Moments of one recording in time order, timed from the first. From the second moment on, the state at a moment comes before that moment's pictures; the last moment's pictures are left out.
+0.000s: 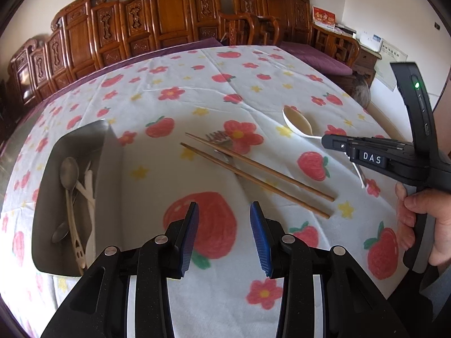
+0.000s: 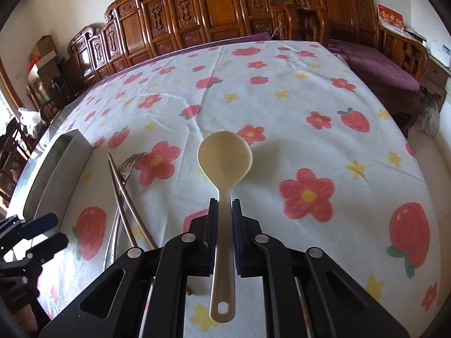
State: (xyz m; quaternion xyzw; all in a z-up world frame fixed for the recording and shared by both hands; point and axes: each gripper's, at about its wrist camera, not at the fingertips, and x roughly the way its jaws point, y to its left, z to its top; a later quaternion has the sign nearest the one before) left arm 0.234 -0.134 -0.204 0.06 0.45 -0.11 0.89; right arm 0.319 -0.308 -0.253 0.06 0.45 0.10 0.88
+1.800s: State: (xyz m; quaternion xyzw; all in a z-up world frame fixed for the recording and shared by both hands) left arm 0.248 -0.163 -0.213 0.00 0.56 -0.06 0.83; right arm 0.282 -0.312 -0.234 0.05 0.42 0.09 0.90
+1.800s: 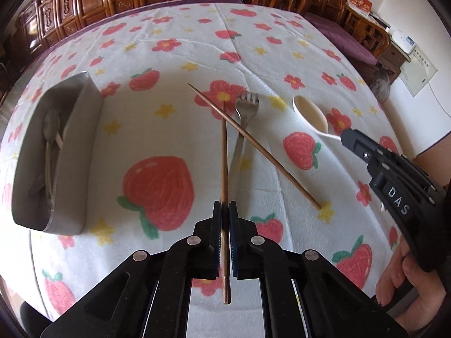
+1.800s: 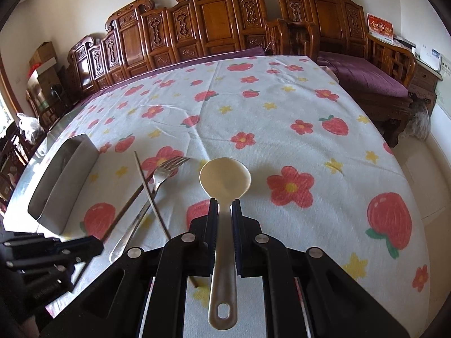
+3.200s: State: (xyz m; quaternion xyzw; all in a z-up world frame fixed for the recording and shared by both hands) left arm 0.213 0.016 -0.081 -0.04 0.47 -0.10 0.88; right arm 0.236 -0.184 -0.110 -0.04 0.41 0.19 0.89
